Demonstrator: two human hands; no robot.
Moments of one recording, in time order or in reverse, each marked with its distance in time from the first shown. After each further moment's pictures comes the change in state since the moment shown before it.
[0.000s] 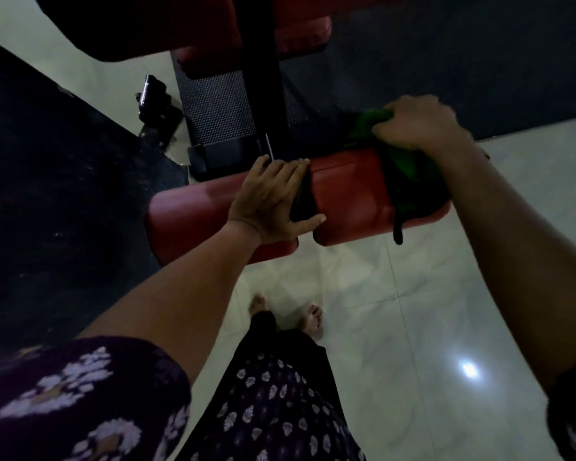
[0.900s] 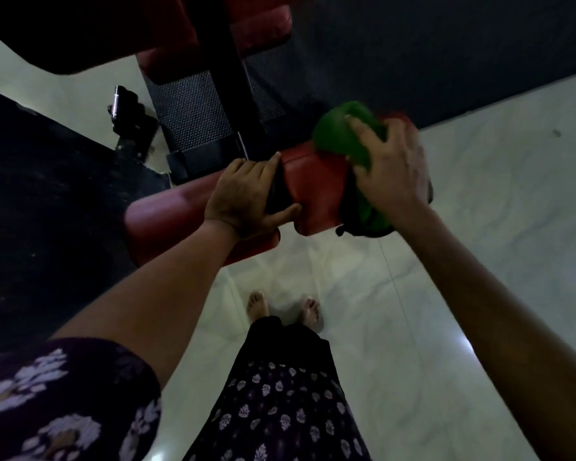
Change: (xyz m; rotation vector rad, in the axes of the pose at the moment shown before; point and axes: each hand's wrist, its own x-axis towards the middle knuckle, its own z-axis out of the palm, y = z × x) left_hand -0.001 0.000 -0.007 -0.049 -0.129 0.016; right_hand -0.090 0.005 0.057 0.155 0.362 -0.049
